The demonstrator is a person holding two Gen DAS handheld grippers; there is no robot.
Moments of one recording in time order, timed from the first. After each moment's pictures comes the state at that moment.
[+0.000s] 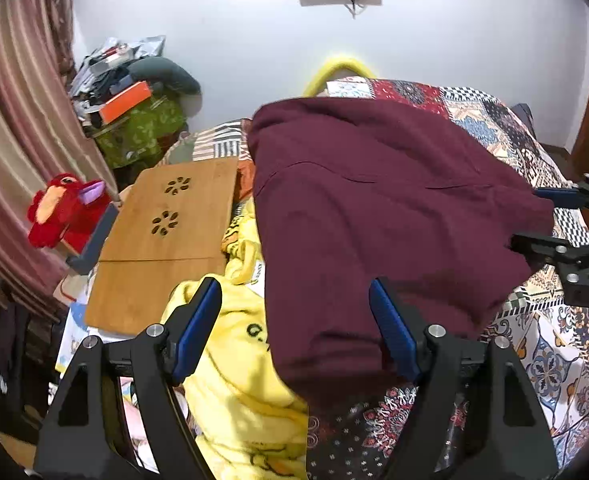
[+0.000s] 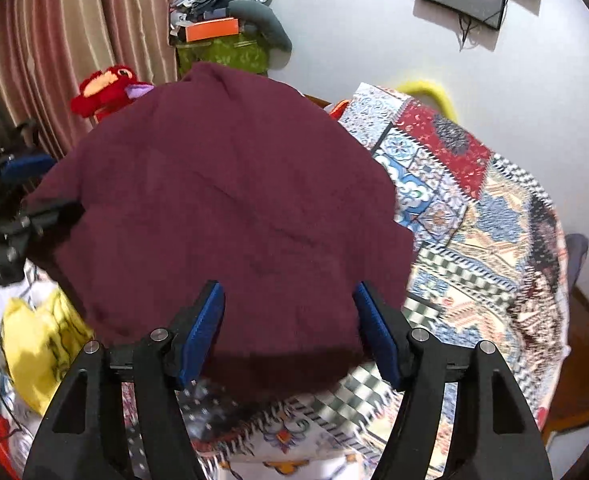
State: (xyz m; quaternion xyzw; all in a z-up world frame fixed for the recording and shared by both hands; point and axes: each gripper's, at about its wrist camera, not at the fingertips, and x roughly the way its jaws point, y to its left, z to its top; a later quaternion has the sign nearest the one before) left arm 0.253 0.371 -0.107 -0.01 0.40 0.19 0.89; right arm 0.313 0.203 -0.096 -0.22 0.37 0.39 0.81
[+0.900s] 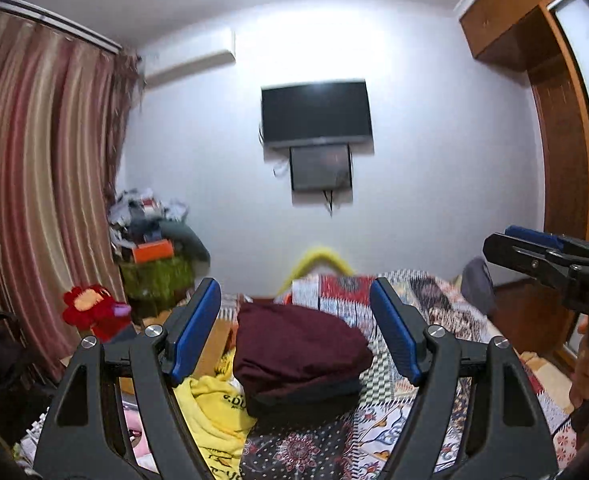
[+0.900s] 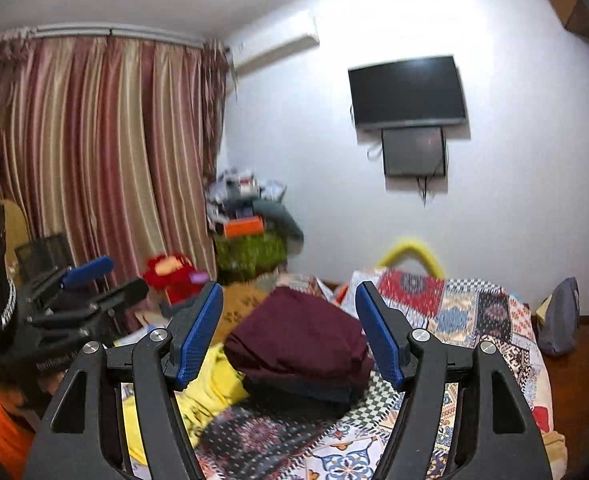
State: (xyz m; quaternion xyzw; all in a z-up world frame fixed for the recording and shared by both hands) left arm 0.007 0.164 0.075 0.02 0.06 0.19 0.98; right arm 0.102 0.019 0.089 0.00 0.09 0.44 0.89
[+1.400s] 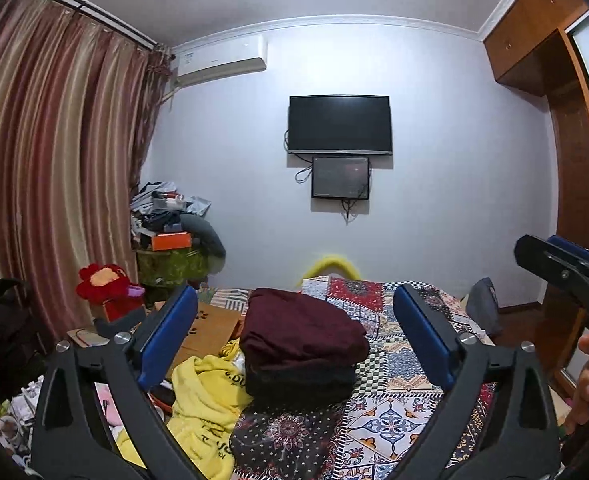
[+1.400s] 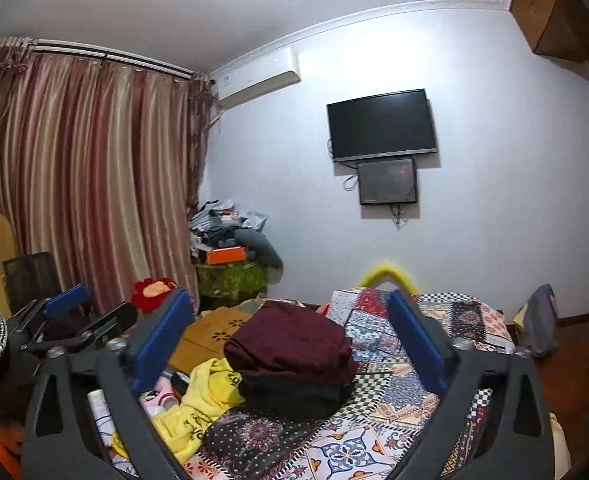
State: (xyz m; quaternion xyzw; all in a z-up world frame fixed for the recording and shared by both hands) left arm -0.038 0.146 0.045 -0.02 0.04 0.23 0.97; right arm 0.068 0.010 0.073 0.02 0.04 0.38 0.92
